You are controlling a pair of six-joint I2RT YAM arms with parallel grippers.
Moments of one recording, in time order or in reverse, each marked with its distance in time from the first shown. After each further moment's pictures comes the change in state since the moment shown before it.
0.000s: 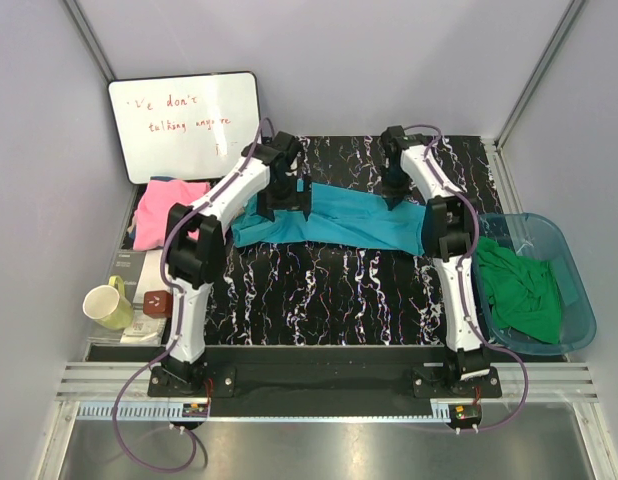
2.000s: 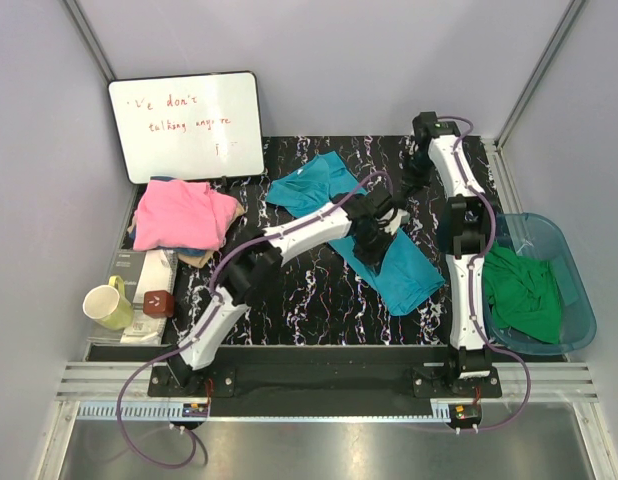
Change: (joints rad) left arm -0.430 0.173 0.105 0.197 0.325 0.174; right arm -0.123 -0.037 0.083 -0.112 -0.164 0.019
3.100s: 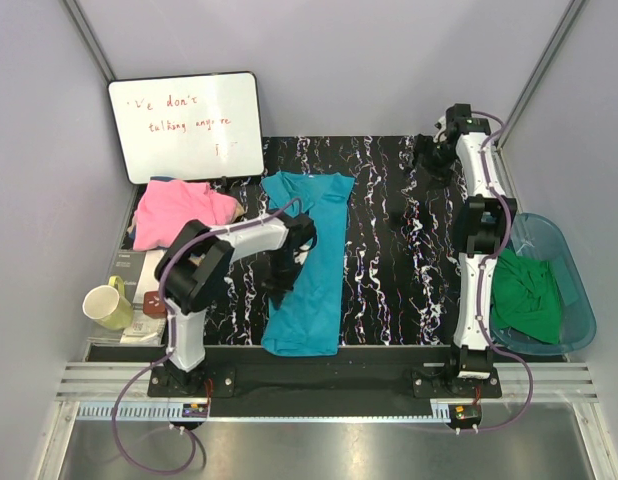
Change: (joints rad) left arm 0.207 -0.351 -0.748 -0.201 -0.222 -0.060; right arm -0.140 0.009 0.074 0.056 -0.248 0.038
